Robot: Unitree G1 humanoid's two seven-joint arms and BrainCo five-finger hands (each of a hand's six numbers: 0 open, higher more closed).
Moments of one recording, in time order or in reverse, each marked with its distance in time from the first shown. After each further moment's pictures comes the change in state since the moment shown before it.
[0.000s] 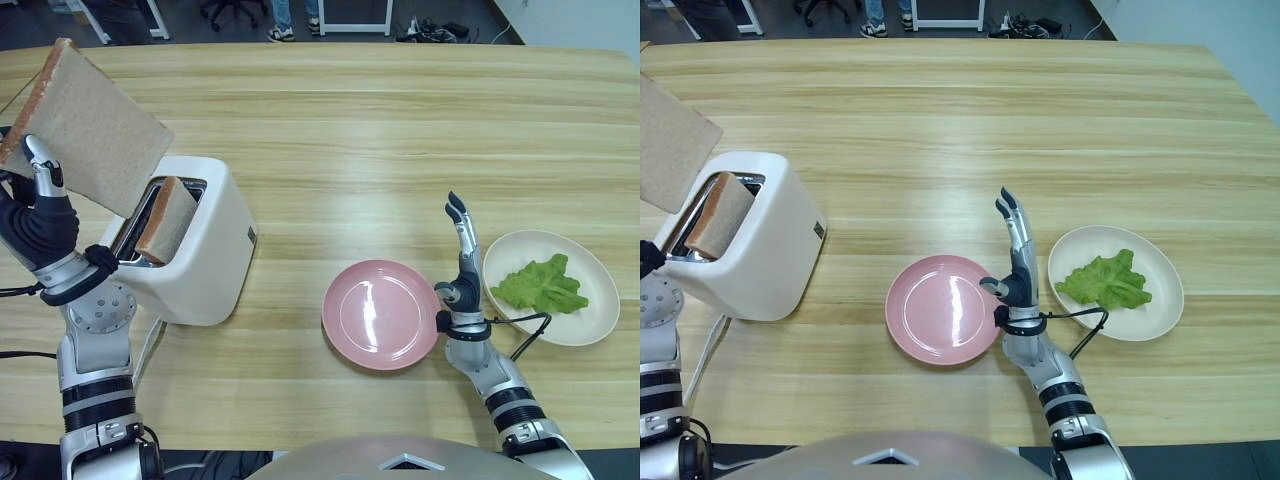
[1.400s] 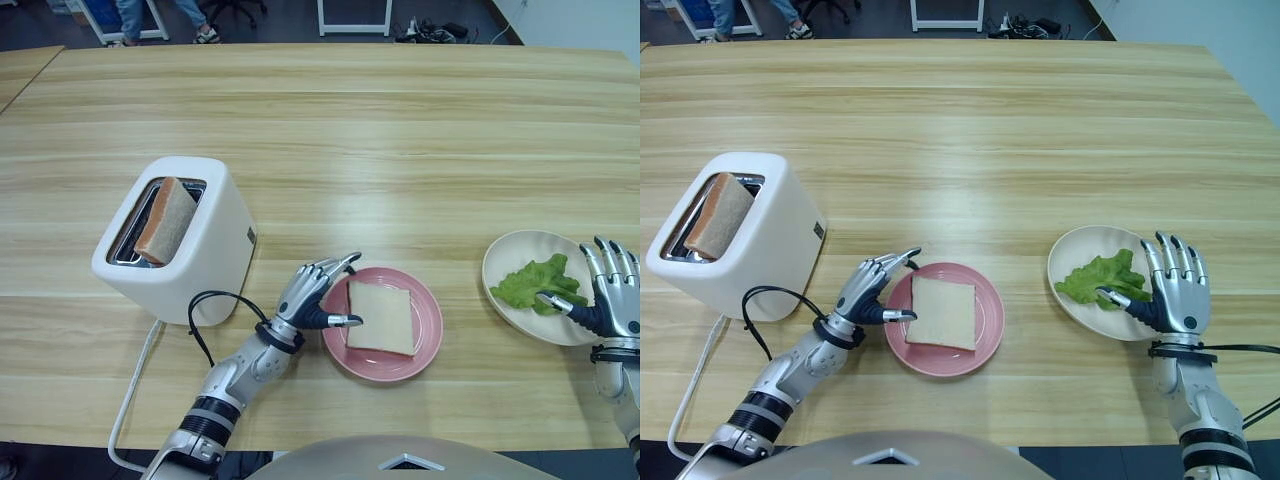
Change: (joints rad) left arm 0.074 -0.172 -0.681 0.271 0.540 -0.066 -0.209; right arm 0.234 -0.529 -0.238 0.027 -0.254 0.649 0.026
